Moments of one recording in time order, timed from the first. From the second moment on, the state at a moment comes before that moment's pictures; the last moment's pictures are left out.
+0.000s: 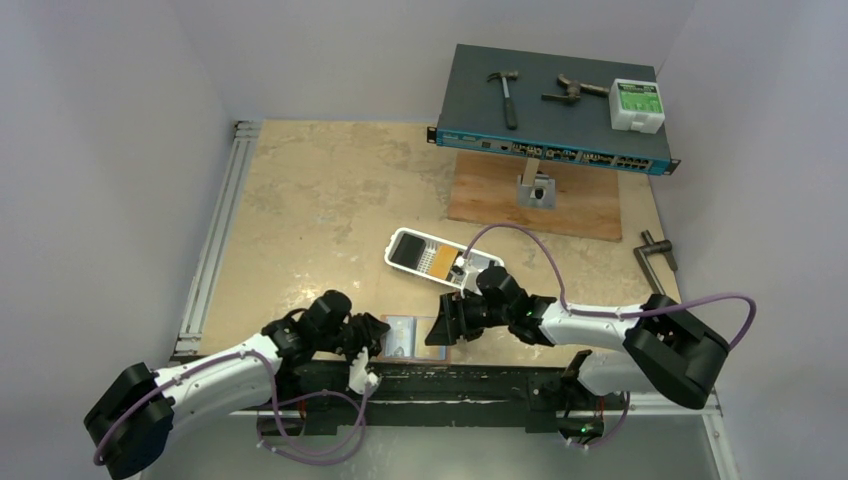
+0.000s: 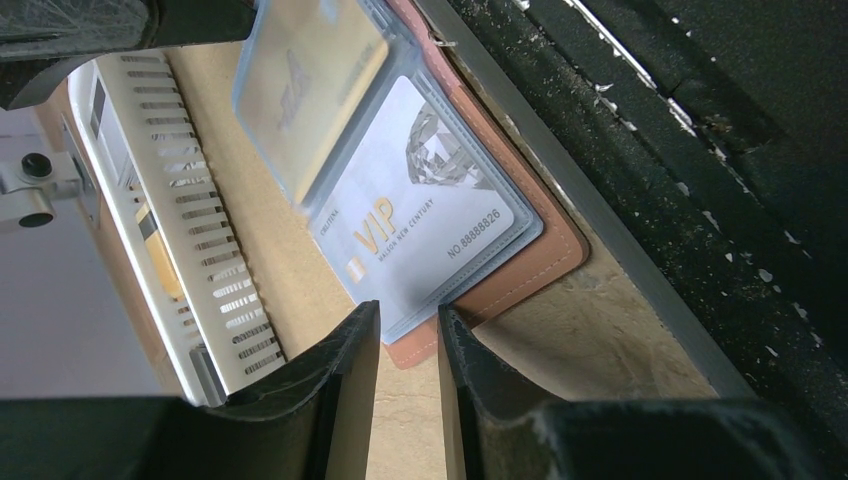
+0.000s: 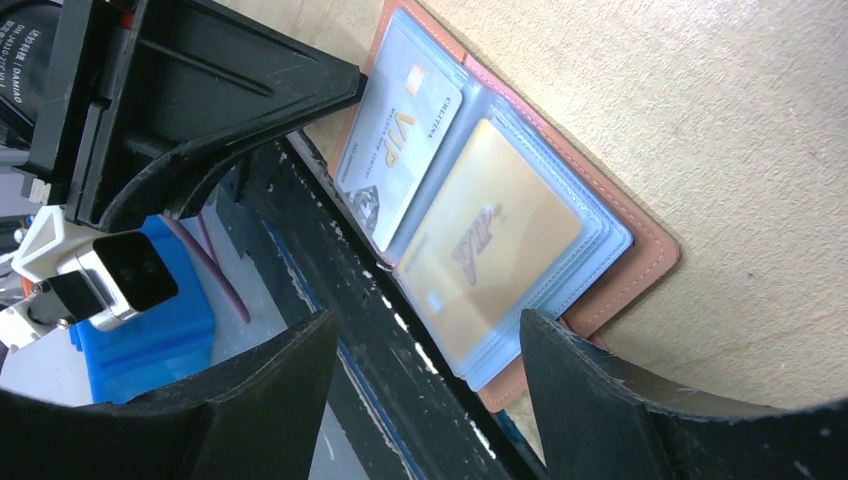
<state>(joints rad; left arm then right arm) -0.81 0.81 0.16 -0.15 0.47 1.58 0.88 1.29 0.37 0.26 -0.44 0.77</state>
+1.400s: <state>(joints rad) -0.81 0.78 0.14 -0.14 0.47 1.59 0.88 1.41 0.38 0.42 -0.55 0.80</state>
